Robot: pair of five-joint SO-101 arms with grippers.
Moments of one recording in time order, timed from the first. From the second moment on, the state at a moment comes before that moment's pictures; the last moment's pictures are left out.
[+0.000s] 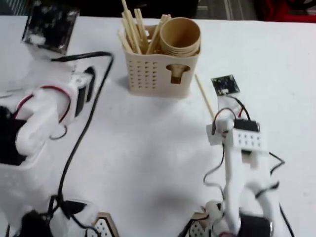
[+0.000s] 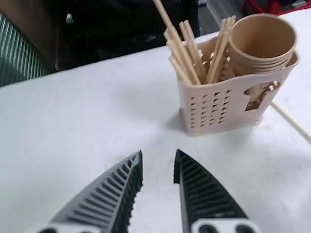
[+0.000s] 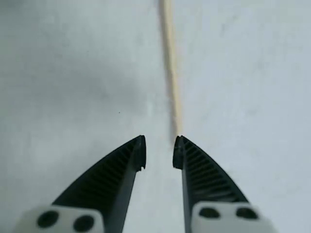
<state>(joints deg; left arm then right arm) 1.1 -26.2 -27.1 102.0 -9.0 4.6 -21.7 44.8 57.2 21.2</state>
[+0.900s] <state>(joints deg) -18.5 -72.7 65.0 59.7 -13.8 9.1 3.6 36.6 50.5 27.0</state>
